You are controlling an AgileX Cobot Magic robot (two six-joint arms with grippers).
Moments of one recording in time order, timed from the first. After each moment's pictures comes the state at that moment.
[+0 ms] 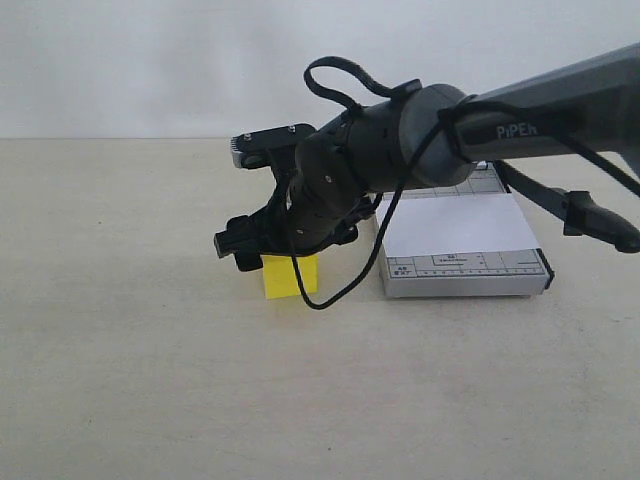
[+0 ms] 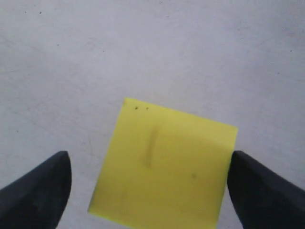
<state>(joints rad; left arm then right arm) -0.06 0.00 0.00 -0.03 0.33 -0.03 0.72 2.11 -1.46 -0.15 0.41 0.40</state>
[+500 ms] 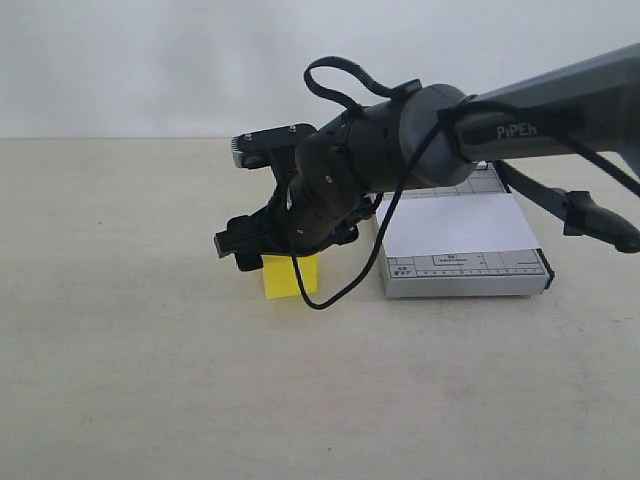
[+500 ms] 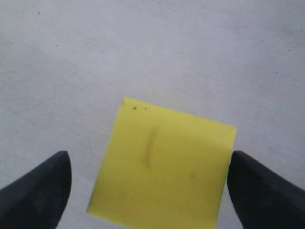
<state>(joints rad) -0.06 0.00 0.00 -0.03 0.33 -0.03 0.72 2.11 -1.46 -0.15 0.41 0.40</state>
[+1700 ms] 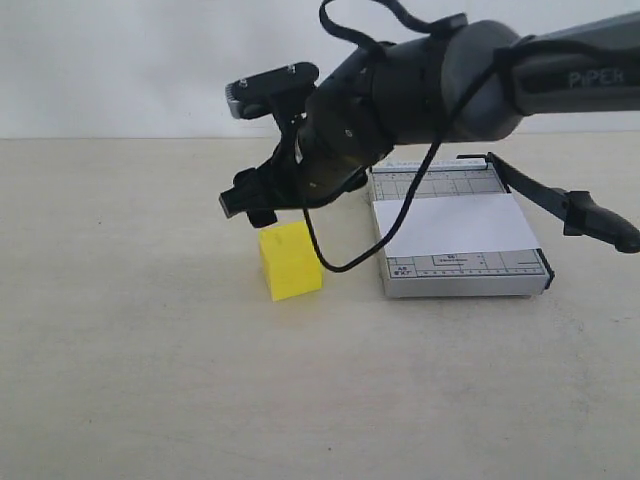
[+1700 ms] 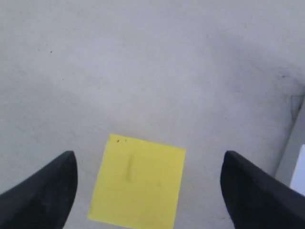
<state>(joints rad) -0.06 0.00 0.00 -0.03 0.33 -0.03 0.72 1.99 -1.46 -0.32 0.45 0.41</state>
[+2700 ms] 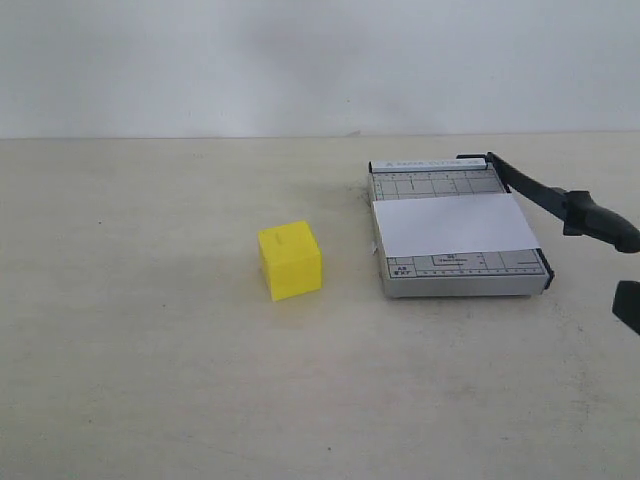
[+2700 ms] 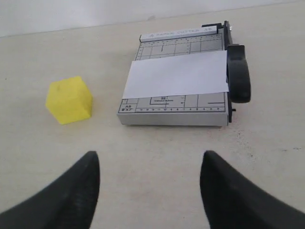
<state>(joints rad) -0.06 0.00 0.00 -0.03 0.33 -0.03 0.71 0.45 -0.29 -0.73 0.50 1.10</state>
